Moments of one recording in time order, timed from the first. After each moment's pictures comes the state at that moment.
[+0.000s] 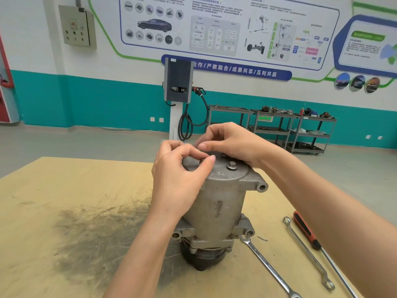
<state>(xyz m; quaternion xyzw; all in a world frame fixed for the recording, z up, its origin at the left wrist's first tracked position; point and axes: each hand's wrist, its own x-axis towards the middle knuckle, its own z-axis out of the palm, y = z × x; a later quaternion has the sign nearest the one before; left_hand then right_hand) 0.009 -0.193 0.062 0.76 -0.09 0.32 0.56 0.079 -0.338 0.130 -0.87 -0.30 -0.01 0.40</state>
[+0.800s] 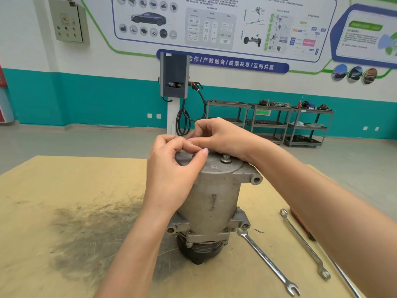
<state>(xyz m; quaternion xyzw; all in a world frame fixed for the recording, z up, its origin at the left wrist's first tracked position) 0.008 -0.193 0.062 0.75 -0.11 0.32 0.57 0.082 -0.330 0.127 -0.88 -0.30 -0.03 0.36</state>
